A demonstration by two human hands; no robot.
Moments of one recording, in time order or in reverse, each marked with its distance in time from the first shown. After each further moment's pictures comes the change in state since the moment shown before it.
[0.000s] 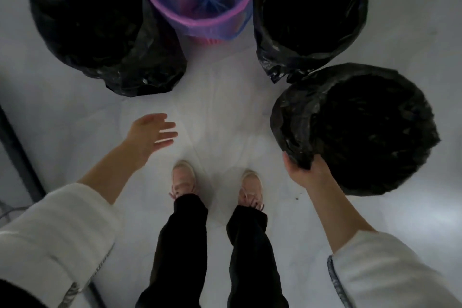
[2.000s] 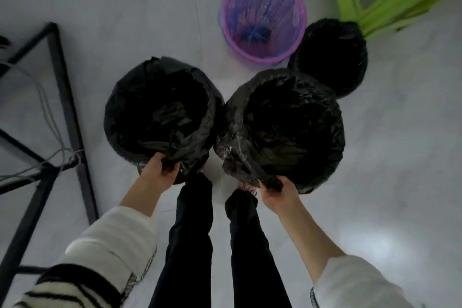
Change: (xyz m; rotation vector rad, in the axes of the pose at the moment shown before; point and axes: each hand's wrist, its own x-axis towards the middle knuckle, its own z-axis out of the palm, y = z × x) left_hand -0.124 -0.051 -0.122 -1.006 0.181 -0.457; right_hand -0.203 0.135 -0.009 -0.361 0.005 -0.015
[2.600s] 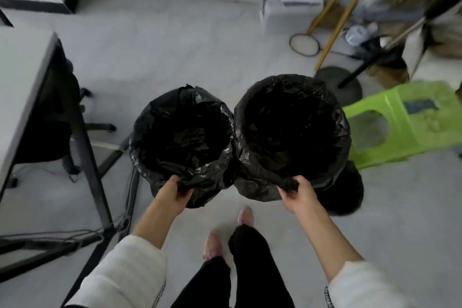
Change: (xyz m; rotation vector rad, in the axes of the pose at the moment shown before) left_hand -0.206 0.212 0.015 -0.196 -0.217 0.198; right_hand -0.239 0.008 0.251 -0.363 -0.234 -0.277
